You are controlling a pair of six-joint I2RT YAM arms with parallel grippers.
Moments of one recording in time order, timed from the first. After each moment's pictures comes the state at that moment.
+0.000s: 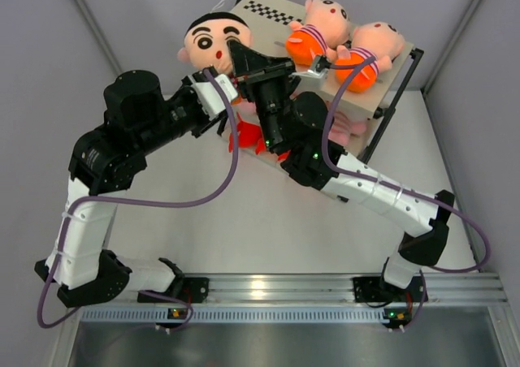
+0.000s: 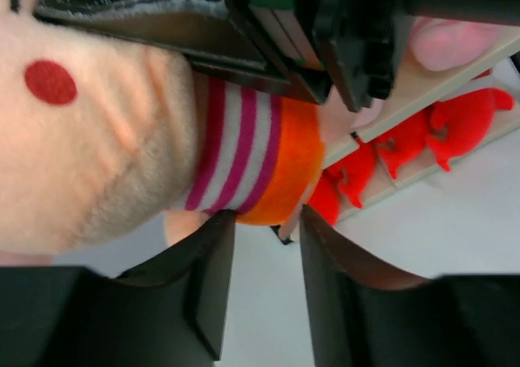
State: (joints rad) left arm -0.66 1.30 2.08 -0.99 0.09 0.61; right arm 1.15 1.68 1.92 0.34 0.84 0.95
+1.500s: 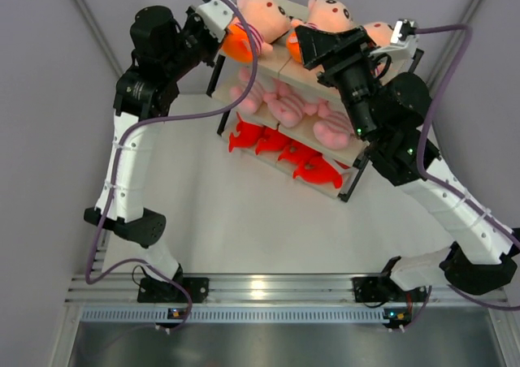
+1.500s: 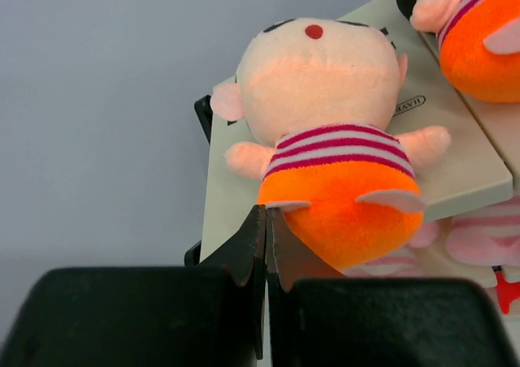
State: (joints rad) left arm -0.39 1.73 2.41 -0.70 0.19 0.53; right arm 0.87 1.34 1.77 0.02 0.50 0.64
